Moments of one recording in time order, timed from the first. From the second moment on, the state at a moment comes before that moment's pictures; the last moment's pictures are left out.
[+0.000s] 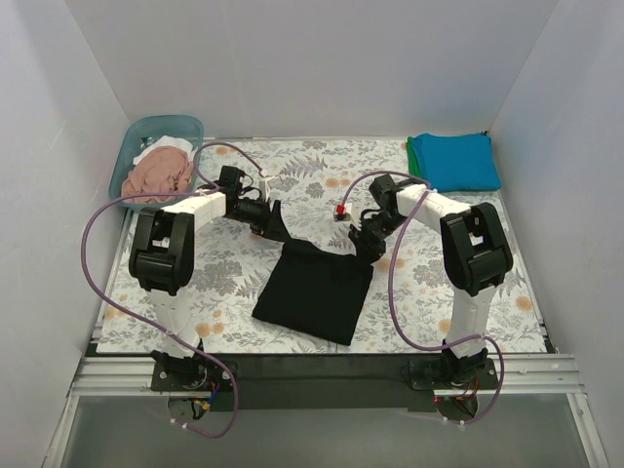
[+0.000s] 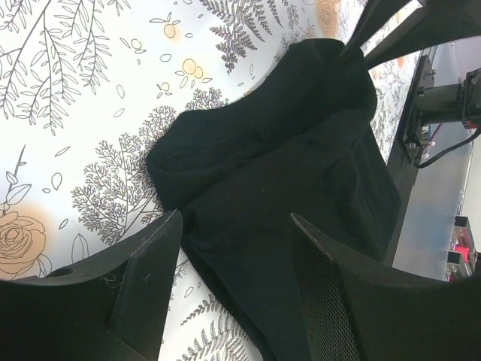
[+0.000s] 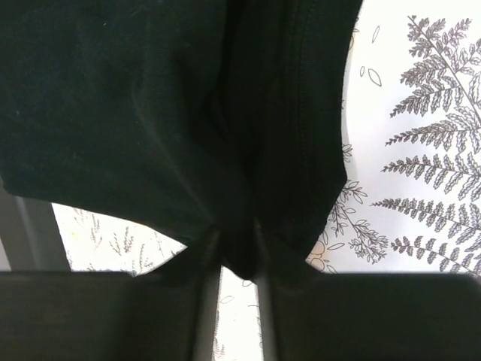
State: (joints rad) left arm -0.21 1.95 1.27 -0.49 1.00 0.20; right arm 0.41 1.94 1.34 -0.96 -0.75 -0.86
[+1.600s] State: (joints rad) left arm -0.28 1.97 1.16 -0.11 0.79 -0.04; right arm 0.41 2.05 1.42 -1.10 -0.54 -0.65
